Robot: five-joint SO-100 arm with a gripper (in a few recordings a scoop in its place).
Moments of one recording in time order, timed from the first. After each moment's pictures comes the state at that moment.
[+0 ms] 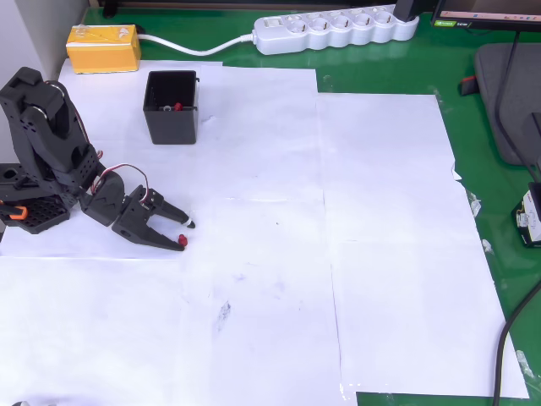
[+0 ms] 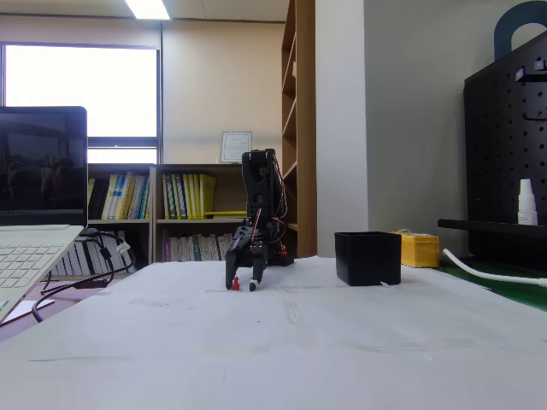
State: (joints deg) arm 23.4 102.0 6.9 -58.3 -95.6
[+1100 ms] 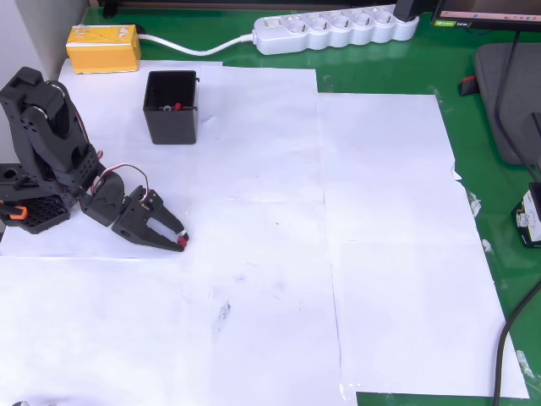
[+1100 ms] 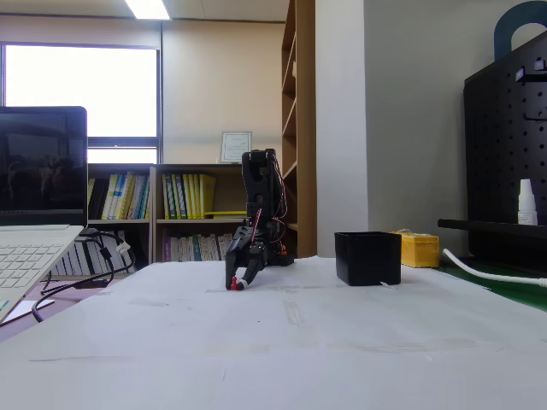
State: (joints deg) arm 23.4 102.7 6.8 -58.3 -96.2
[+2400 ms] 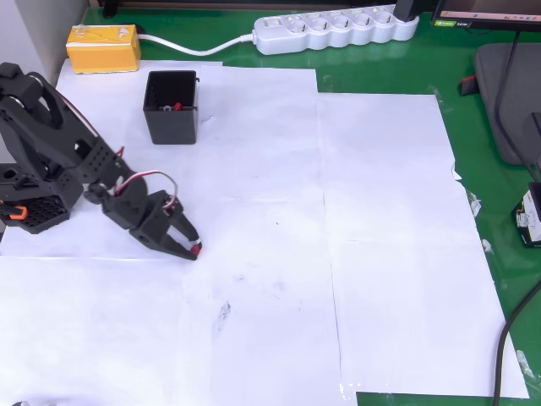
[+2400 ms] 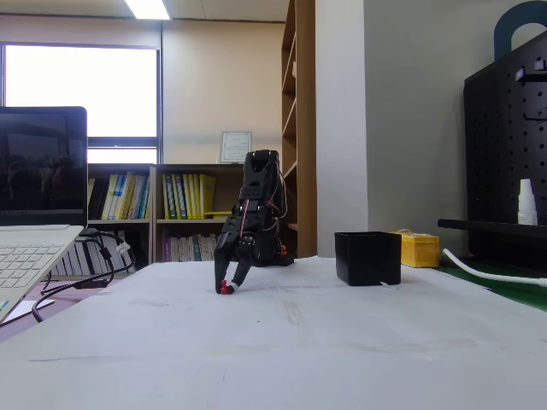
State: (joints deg) arm 23.2 84.9 37.4 4.1 -92.4
